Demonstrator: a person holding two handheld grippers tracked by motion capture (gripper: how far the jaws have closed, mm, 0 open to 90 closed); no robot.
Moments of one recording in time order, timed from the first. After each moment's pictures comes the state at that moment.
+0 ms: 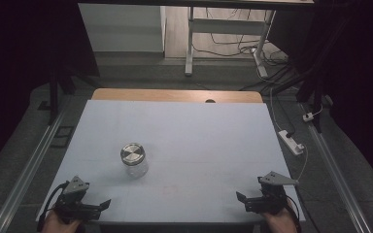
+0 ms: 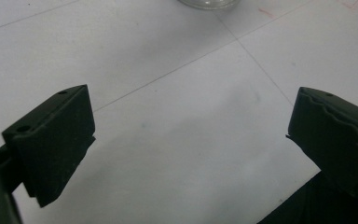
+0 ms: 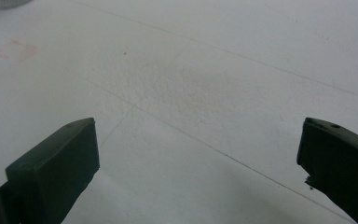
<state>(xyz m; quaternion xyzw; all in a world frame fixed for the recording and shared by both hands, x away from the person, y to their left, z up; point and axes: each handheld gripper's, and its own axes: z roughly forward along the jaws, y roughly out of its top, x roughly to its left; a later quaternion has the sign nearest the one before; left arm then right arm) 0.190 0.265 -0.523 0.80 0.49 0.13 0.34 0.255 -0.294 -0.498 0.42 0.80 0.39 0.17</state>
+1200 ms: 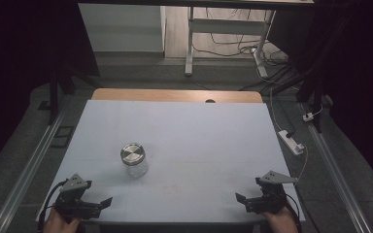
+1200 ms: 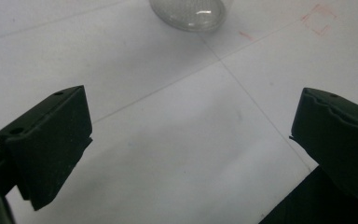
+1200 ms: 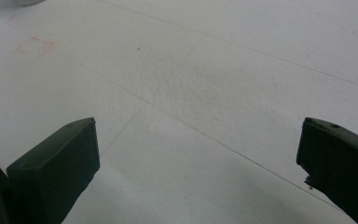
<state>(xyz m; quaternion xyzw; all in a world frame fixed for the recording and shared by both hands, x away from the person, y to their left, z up) 0.195 0.266 -0.520 0.79 0.48 0.11 0.37 0.258 -0.295 -0.499 0.41 0.81 0.39 0.14</state>
